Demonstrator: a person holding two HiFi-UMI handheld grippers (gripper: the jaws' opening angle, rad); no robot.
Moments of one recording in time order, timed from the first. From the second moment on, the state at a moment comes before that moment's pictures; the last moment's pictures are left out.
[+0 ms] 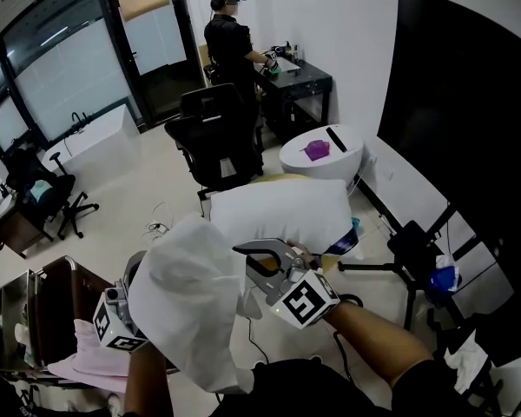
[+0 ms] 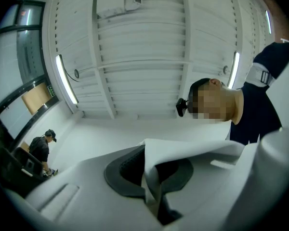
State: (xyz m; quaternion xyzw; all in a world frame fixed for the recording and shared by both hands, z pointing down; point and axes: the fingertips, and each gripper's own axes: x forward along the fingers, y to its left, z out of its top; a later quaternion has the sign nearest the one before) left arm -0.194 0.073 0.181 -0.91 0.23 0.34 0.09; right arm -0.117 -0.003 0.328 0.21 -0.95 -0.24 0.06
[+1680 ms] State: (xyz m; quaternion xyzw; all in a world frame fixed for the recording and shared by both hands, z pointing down) left arm -0.203 0.048 0.450 -0.81 0.12 -0.50 0.27; right arm -0.071 -0.039 0.192 0.22 -0.96 -0.18 -0.03
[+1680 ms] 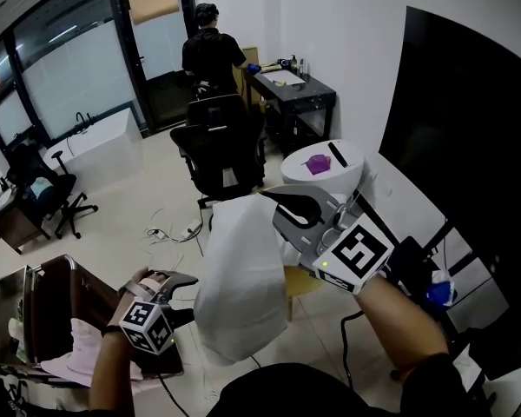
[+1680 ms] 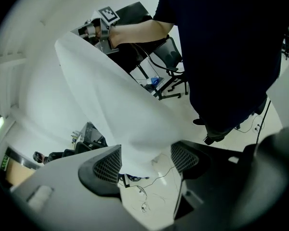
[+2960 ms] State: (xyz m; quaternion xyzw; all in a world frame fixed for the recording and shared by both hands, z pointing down) left arm -0.056 -0.012 0.352 -0.41 0.05 -0.52 0.75; right arm -0.105 -0.044 0.241 0.17 -0.98 -0.06 0.08
